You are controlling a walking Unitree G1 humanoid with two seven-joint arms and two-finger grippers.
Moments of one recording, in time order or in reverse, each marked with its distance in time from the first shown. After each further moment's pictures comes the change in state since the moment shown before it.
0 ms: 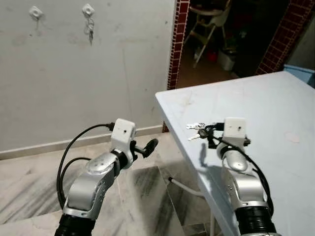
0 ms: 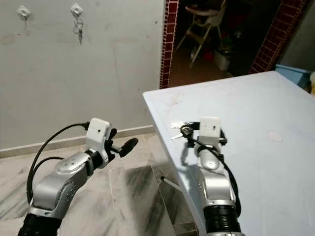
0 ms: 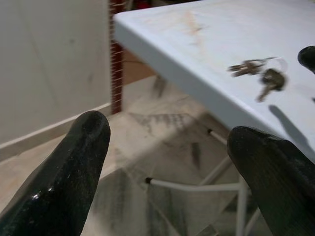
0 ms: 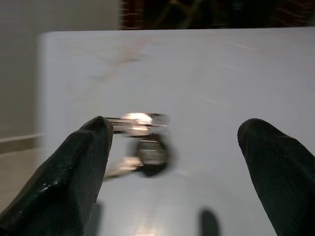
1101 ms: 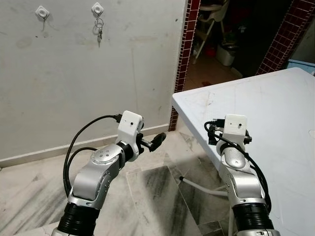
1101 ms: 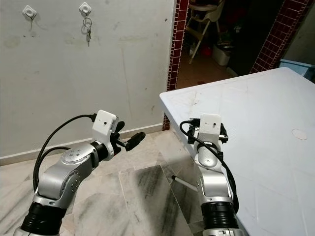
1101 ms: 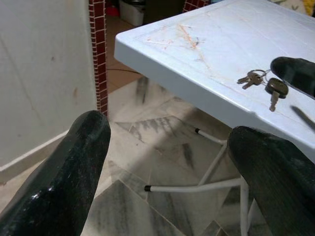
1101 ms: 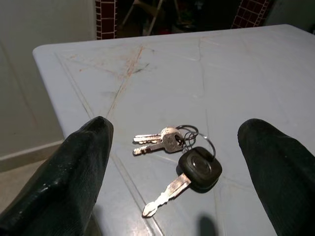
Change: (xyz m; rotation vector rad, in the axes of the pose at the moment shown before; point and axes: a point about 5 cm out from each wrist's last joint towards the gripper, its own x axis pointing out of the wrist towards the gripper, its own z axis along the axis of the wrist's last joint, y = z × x) left arm 0.014 -0.015 0.021 0.028 -0.043 -0.111; right arm 0.003 -0.015 0.004 -0.001 -0.030 -0.143
